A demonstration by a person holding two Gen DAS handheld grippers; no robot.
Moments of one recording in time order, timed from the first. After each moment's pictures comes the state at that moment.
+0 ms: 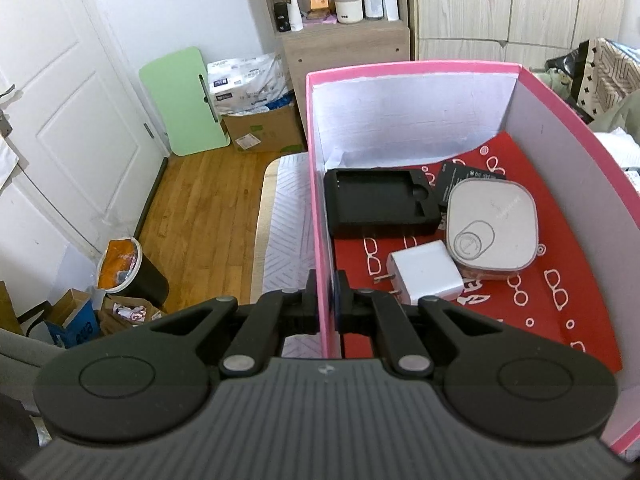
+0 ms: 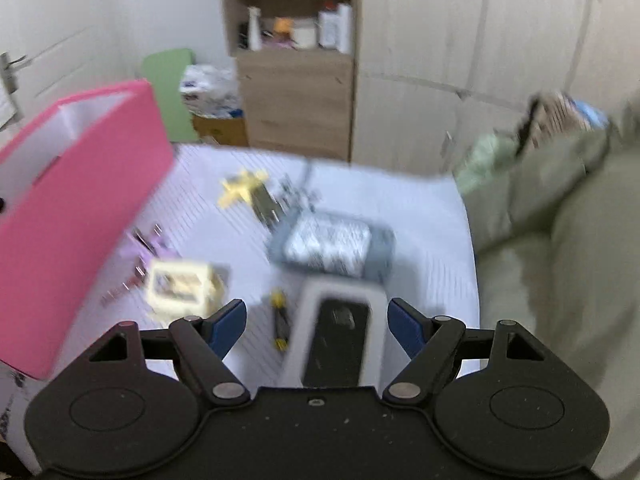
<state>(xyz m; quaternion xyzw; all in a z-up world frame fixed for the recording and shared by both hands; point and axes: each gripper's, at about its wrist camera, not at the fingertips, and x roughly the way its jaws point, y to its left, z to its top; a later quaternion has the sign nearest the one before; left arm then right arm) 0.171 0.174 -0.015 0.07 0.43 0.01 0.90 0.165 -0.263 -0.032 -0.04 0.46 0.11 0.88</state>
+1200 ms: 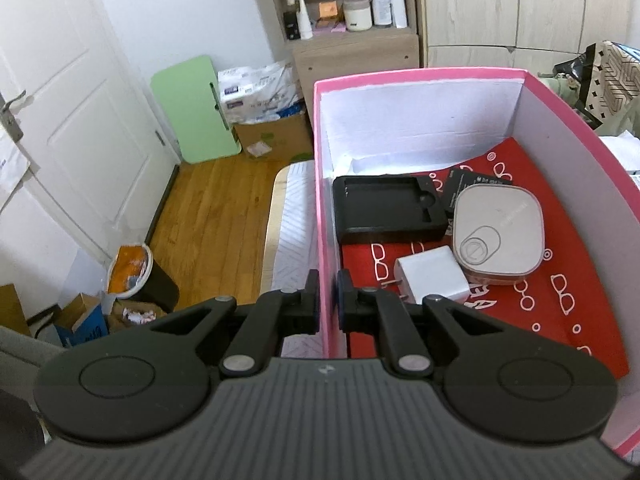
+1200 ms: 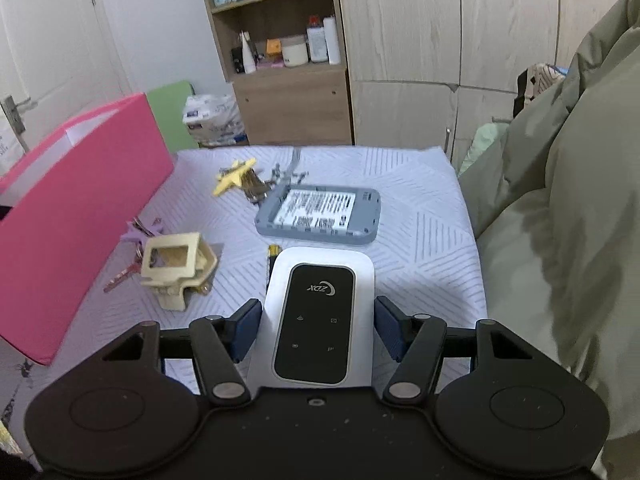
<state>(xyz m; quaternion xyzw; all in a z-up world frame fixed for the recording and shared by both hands) 0.167 0.173 -0.012 0.08 0.42 0.03 0.90 0.133 -0.293 -0.036 0.02 0.40 0.14 0.91</state>
